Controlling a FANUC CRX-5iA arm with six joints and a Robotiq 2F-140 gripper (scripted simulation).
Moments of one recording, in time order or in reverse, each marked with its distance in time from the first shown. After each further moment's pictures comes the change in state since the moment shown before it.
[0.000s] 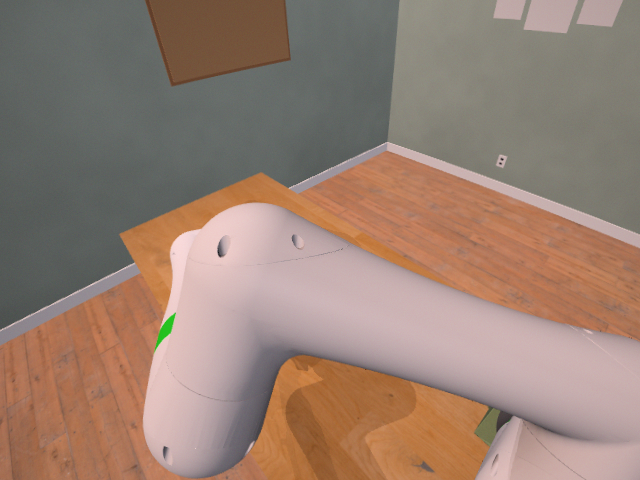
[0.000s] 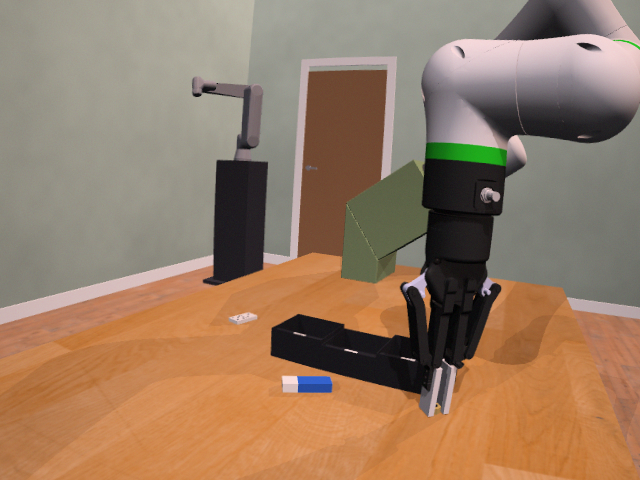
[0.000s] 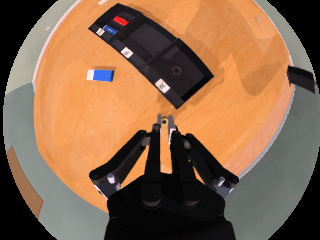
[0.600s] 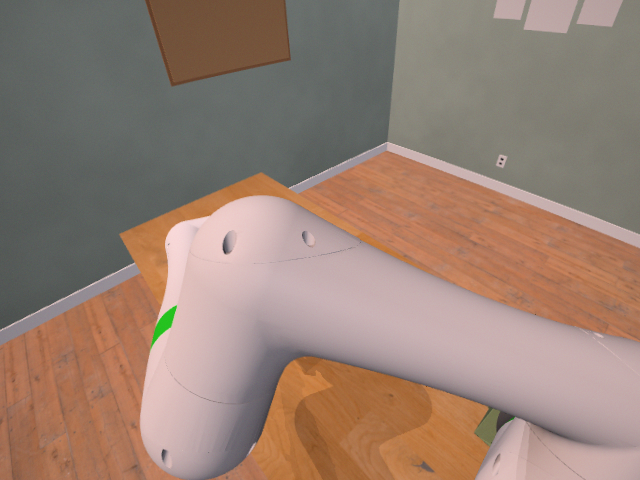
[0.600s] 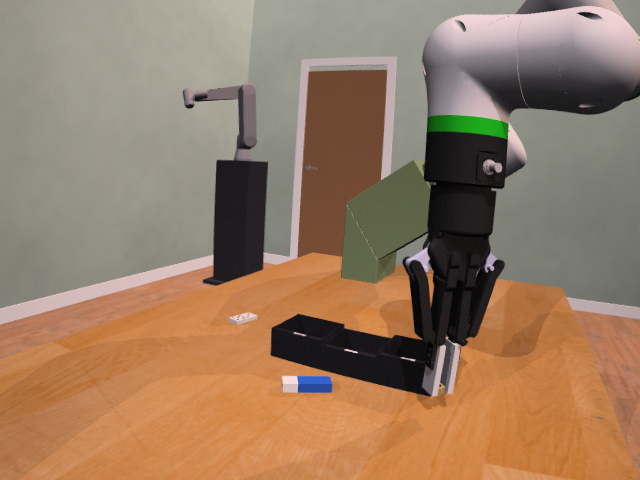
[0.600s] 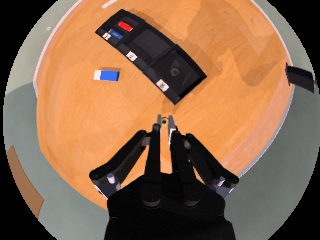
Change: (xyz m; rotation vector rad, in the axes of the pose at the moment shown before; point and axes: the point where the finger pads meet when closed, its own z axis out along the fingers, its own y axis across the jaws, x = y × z) arm 0.000 0.000 -0.029 0.000 0.000 0.000
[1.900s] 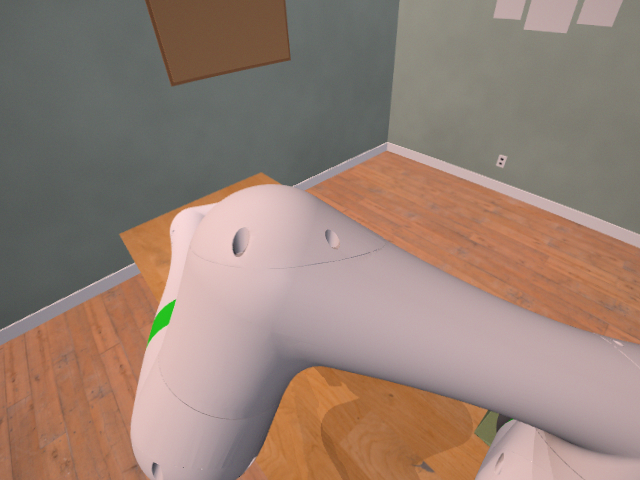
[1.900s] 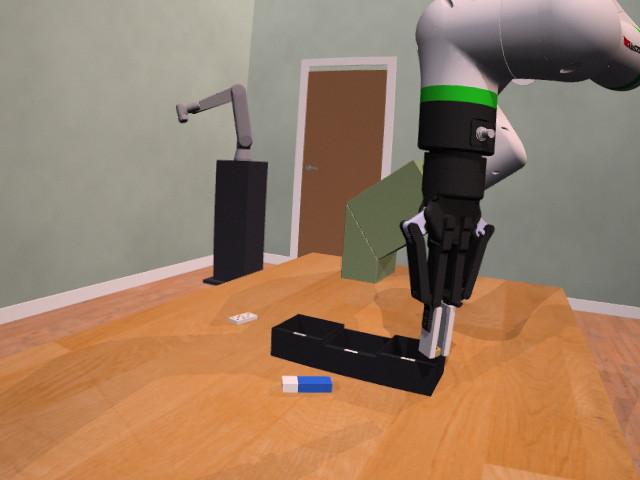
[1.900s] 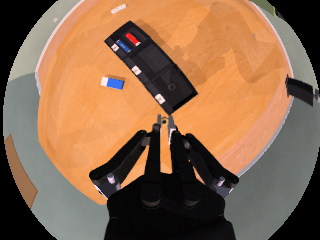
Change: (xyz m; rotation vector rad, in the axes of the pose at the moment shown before) arm 0.032 0.005 -0.037 -0.003 0.007 -0.088
